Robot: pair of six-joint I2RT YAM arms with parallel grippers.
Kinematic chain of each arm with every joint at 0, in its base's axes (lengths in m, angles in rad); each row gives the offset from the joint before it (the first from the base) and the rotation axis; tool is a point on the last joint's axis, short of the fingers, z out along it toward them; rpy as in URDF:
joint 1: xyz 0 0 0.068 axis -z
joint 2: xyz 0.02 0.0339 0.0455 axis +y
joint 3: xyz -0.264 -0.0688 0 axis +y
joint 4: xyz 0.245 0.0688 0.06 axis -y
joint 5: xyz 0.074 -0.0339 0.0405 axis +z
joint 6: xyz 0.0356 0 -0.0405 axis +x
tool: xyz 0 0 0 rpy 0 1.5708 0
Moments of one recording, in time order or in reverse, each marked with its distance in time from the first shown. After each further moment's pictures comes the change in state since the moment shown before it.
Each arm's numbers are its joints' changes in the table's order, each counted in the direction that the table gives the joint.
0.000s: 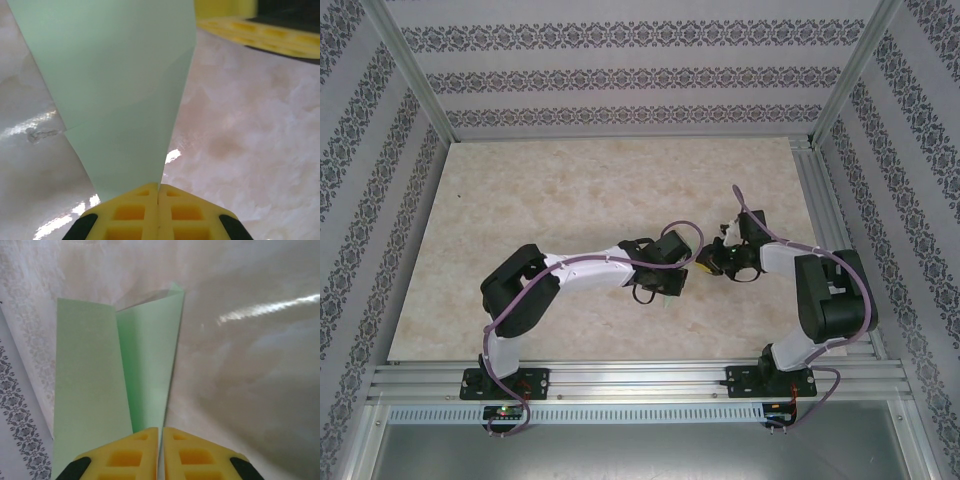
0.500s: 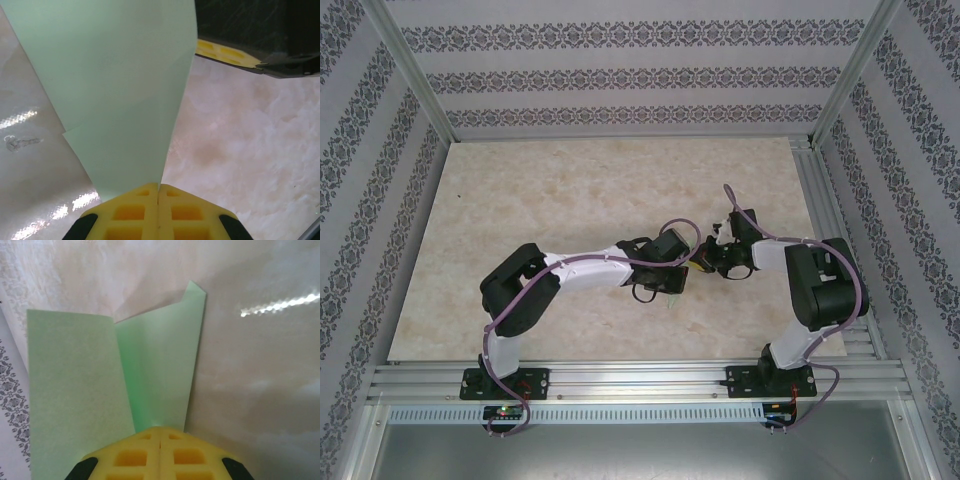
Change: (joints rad) left arm -0.013 0.000 0.022 0.058 -0.043 -0.048; right arm -0.040 0.080 -0.022 0.074 -0.001 0.049
